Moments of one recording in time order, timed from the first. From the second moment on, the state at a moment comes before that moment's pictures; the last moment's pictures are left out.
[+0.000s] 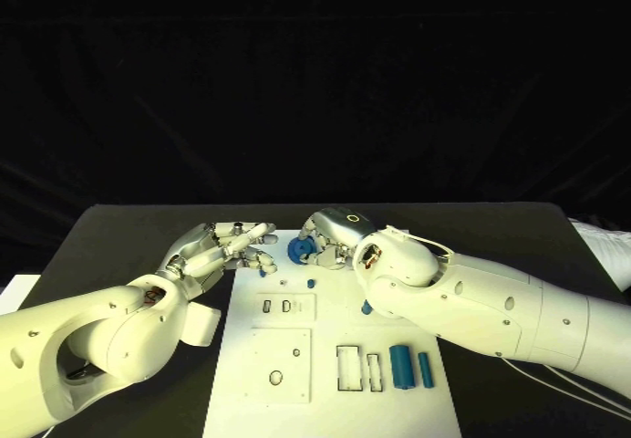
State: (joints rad) left arm 1.22 -1.07 -0.03 1.85 -0.05 -0.34 0.42; left_hand 1.34 -0.01 0.07 0.16 0.05 0.94 0.20 0.10 0.07 1.03 0.14 0.08 0.07 1.16 0.08 0.34 0.37 0.18 1.08 0.18 0.46 0.21; right arm 1.21 -0.51 0.06 1.42 -1.75 -0.35 -0.29; right_hand 1.32 -0.08 0.25 0.06 0.23 1.06 0.12 0.12 0.08 1.40 0.02 1.15 1.22 1.47 -0.04 1.41 1.31 0.07 1.44 0.06 1.48 1.31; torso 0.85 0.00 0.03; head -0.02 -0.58
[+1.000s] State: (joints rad) left arm 1.22 -1.07 -0.03 1.84 -0.05 -0.34 0.42; left_hand 1.34 -0.01 0.07 0.16 0.05 0.94 0.20 0.10 0.07 1.03 0.14 0.08 0.07 1.16 0.08 0.34 0.37 0.18 1.08 0.18 0.46 0.22; right arm 1.21 -0.51 0.06 1.41 -1.79 -0.32 -0.32; right_hand 1.25 -0.10 0.23 0.09 0.19 1.06 0.12 0.09 0.11 1.39 0.03 1.13 1.22 1.47 -0.04 1.41 1.31 0.07 1.44 0.07 1.48 1.31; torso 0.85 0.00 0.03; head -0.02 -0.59
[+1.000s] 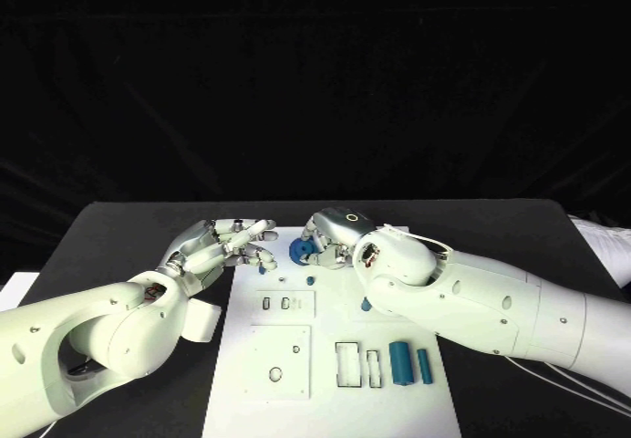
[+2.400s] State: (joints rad) left arm 1.22 -1.08 -0.03 1.84 -0.05 -0.34 0.42; left_hand 1.35 -0.01 0.08 0.16 0.05 0.94 0.20 0.10 0.07 1.04 0.14 0.07 0.07 1.16 0.08 0.34 0.38 0.18 1.07 0.18 0.46 0.22; right arm 1.20 -0.58 0.06 1.46 -1.71 -0.33 -0.26; right_hand 1.24 -0.08 0.14 0.20 0.20 0.96 0.14 0.06 0.08 1.39 0.05 1.14 1.26 1.46 -0.03 1.42 1.31 0.05 1.44 0.08 1.48 1.31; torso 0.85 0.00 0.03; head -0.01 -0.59
